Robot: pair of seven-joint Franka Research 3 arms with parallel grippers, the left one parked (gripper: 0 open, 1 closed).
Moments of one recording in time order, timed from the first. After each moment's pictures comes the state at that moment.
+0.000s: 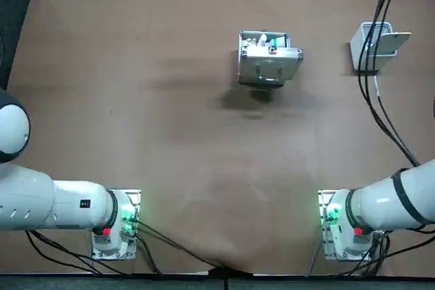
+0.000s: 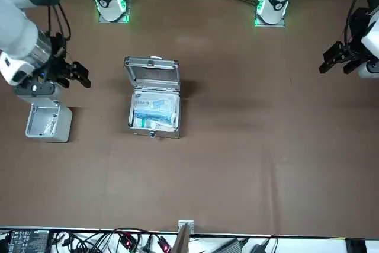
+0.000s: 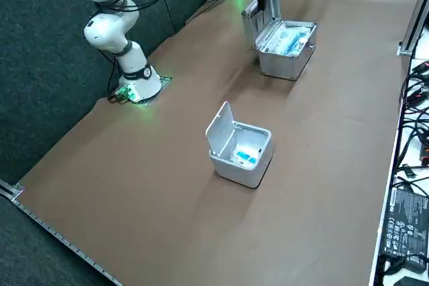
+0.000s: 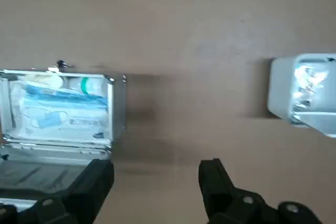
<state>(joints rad) 0.11 0.10 0.05 -1.60 0.04 1.68 0.16</state>
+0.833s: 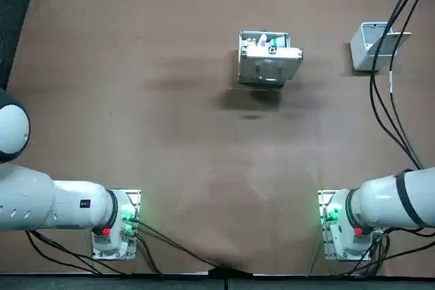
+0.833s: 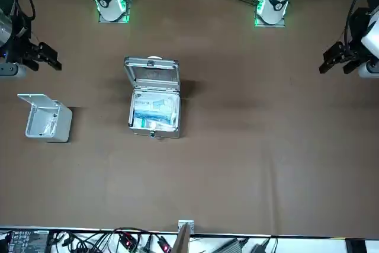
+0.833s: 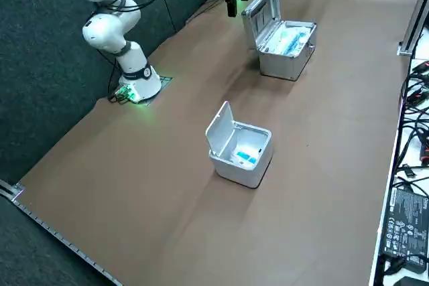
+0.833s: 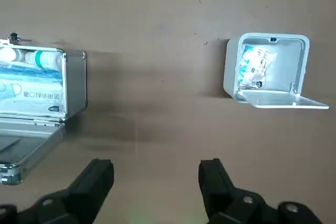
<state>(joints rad) -0.01 0.01 0.01 -1.63 -0.01 1.57 -0.01</state>
